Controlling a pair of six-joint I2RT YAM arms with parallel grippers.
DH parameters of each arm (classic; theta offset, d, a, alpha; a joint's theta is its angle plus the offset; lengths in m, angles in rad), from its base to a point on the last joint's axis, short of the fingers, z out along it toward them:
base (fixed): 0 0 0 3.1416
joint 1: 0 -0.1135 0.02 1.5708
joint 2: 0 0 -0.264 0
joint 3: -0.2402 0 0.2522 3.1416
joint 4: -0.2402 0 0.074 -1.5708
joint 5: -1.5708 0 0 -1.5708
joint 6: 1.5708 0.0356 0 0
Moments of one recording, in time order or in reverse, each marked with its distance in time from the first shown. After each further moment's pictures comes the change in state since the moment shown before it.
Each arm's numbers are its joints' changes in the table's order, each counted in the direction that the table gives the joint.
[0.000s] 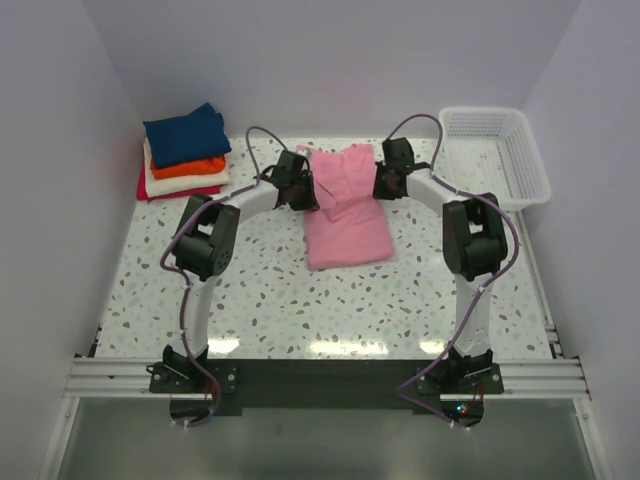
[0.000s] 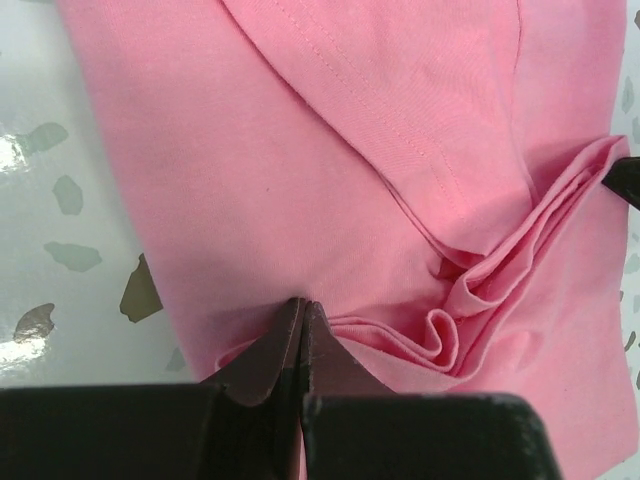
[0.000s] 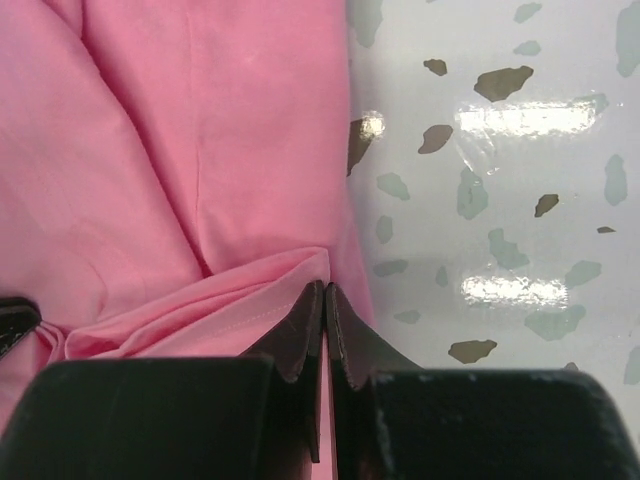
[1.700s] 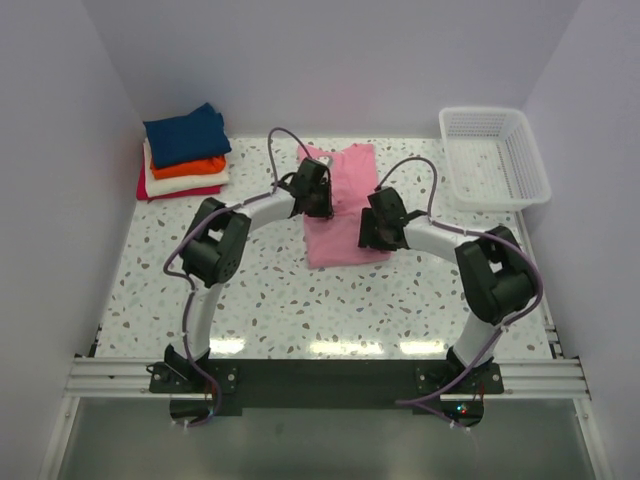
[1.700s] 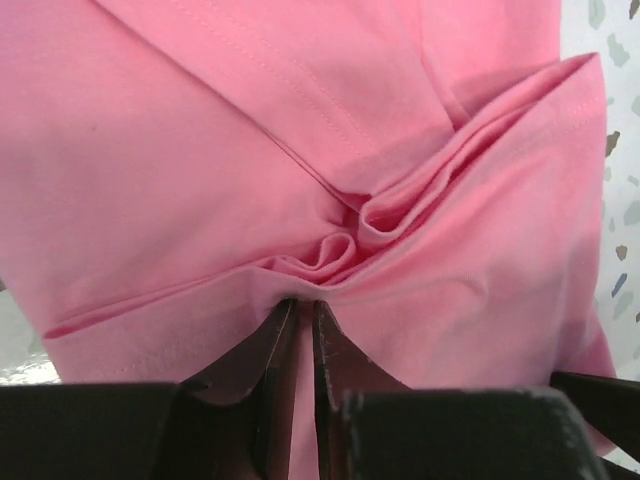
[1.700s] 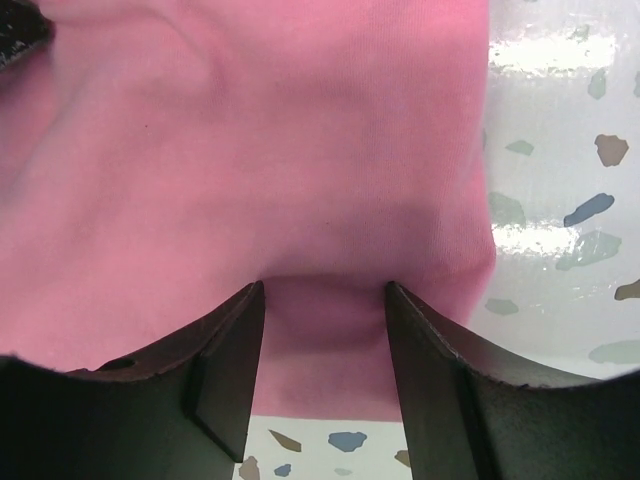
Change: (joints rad) left arm 0.121 -0.020 0.009 0.002 0.085 0.051; right arm -0.195 -0.364 0.564 0.090 -0.074 0.163
